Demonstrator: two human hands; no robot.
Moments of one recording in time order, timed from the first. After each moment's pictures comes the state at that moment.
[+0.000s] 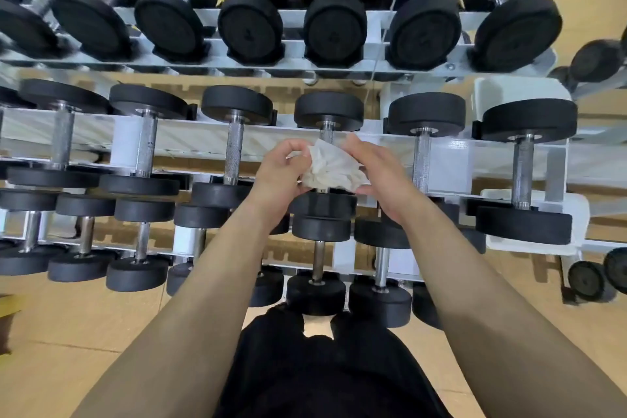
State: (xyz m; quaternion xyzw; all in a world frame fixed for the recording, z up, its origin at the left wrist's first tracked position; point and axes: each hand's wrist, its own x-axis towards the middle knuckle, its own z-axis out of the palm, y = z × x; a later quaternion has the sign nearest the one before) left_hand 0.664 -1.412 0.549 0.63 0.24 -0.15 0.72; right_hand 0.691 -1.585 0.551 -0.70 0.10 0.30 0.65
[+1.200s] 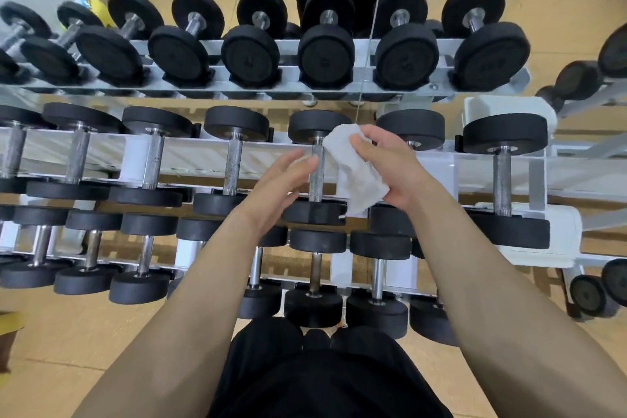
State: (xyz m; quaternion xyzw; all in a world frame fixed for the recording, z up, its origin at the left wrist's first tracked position) left_hand 0.648 -1.415 0.576 0.64 0.19 -0.25 0.70; right_hand 0.706 -1.618 0.585 -0.62 0.10 0.28 0.72
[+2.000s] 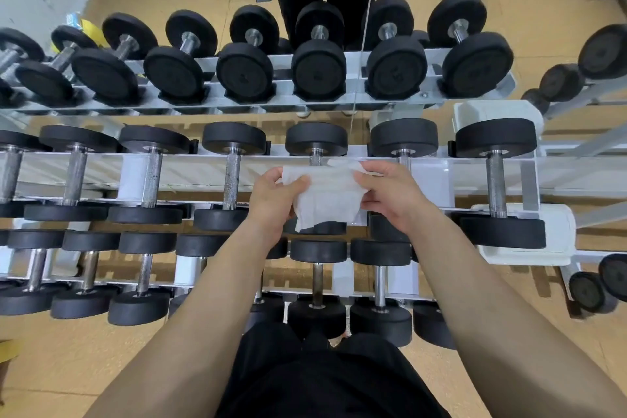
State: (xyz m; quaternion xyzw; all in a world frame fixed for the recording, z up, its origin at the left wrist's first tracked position) left_hand 0.658 -1.421 0.560 0.63 0.30 -0.13 0.71; right_hand 0.686 -1.624 0.566 -0.64 0.18 0.27 0.69
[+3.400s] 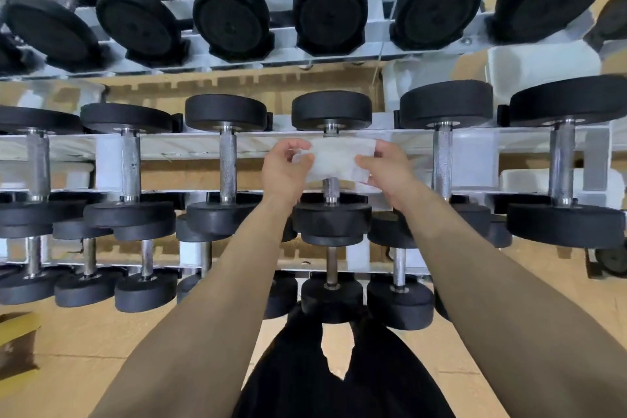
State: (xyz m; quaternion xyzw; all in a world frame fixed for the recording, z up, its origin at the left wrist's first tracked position) left_hand 0.727 -1.400 0.456 0.77 0.28 -0.09 0.57; right_hand 0.749 -1.578 0.444 -0.70 0.24 0.26 0.62
